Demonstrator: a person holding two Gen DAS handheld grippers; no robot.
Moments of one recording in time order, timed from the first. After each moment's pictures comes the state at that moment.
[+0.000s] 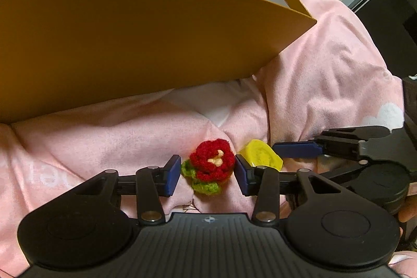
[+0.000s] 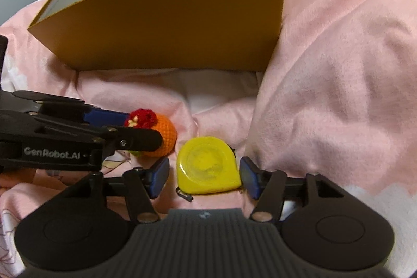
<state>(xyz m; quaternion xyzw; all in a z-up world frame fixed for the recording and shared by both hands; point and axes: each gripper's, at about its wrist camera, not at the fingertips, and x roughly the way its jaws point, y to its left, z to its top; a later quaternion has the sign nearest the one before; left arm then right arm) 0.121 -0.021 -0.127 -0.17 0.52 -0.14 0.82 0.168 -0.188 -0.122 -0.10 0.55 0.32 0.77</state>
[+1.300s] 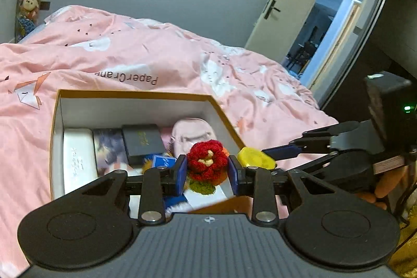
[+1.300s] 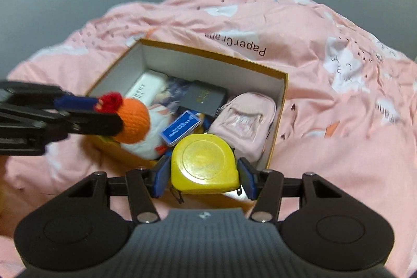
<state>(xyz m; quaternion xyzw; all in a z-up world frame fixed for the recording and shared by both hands) 0.131 0.028 0.023 -0.16 0.32 -0.10 0.93 0.221 -0.132 0.028 -0.21 0.41 0.38 0.80</state>
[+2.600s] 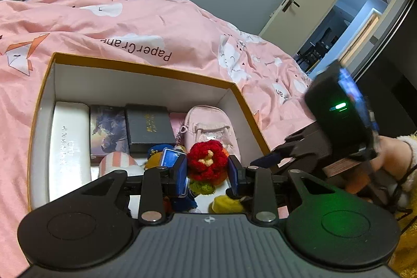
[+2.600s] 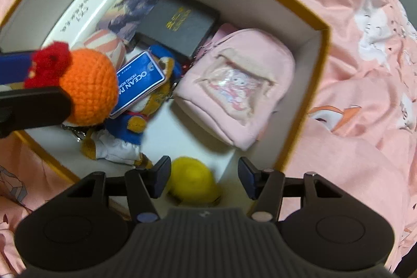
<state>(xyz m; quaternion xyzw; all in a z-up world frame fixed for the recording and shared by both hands) 0.167 0.045 -0.013 -0.22 0.36 -0.10 0.90 0.268 -0.079 -0.029 -0.34 0.54 0.30 0.71</state>
